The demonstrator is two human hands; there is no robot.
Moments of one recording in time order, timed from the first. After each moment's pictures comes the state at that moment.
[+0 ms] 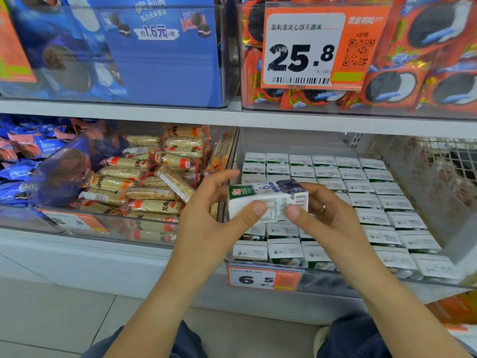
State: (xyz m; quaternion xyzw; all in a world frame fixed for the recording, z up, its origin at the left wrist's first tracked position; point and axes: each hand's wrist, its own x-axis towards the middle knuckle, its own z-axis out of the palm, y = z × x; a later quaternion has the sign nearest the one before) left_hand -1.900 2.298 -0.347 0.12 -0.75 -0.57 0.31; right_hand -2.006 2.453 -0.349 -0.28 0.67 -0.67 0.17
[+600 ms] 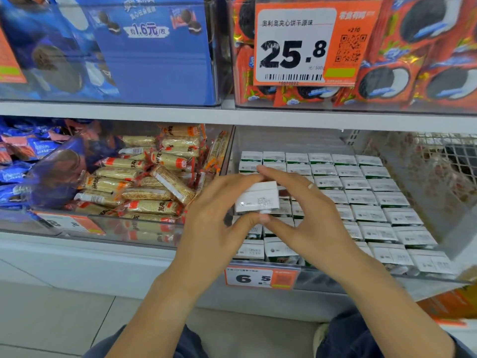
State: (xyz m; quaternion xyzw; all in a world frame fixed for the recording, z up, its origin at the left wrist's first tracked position) left_hand -1.909 2.302 -0.353 0.03 -0.85 -0.36 0.39; right_hand -2.009 2.435 -0.354 -0.48 0.74 -0.47 -0.04
